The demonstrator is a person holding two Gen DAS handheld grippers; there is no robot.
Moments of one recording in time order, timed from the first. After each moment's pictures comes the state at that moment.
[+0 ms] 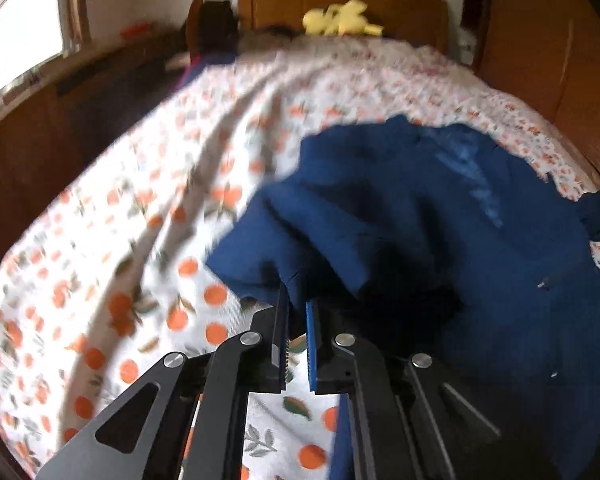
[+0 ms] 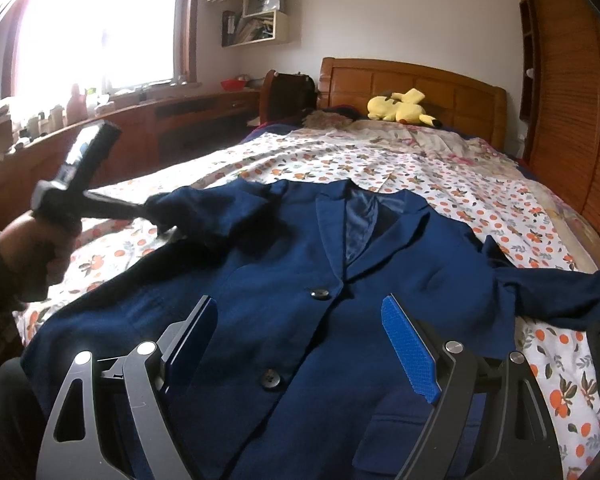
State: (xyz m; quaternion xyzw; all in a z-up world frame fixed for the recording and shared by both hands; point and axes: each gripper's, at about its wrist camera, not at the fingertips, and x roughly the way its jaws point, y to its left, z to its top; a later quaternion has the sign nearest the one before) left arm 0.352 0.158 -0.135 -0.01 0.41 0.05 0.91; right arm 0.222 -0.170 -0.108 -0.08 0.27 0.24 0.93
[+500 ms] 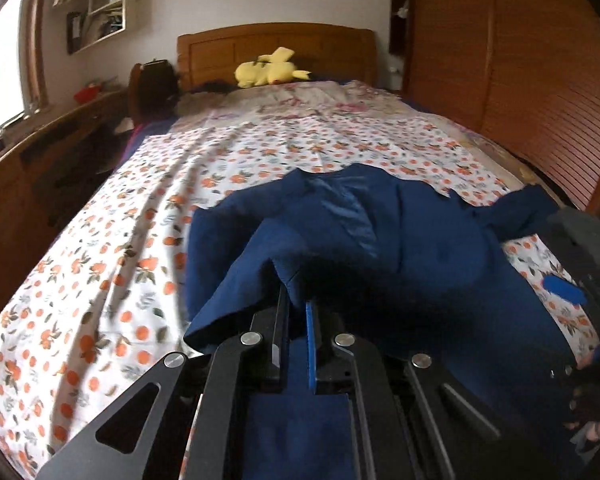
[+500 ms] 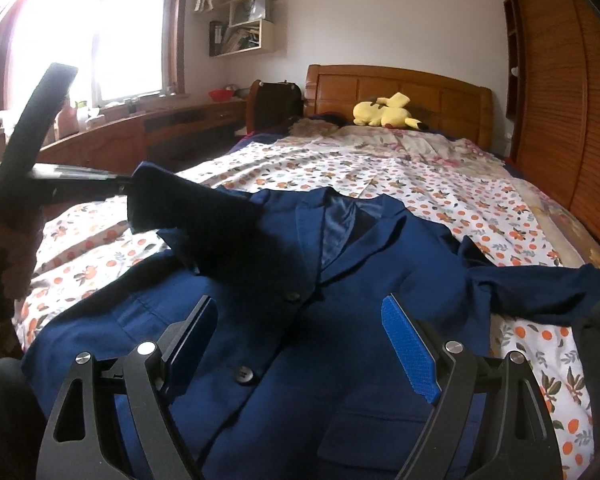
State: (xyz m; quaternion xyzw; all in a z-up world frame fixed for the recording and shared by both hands) left arm 0.303 0.035 -0.068 0.02 0.34 -0.04 0.94; right arm 0.222 -0.199 -0.099 -0.07 0.26 0.23 0.94
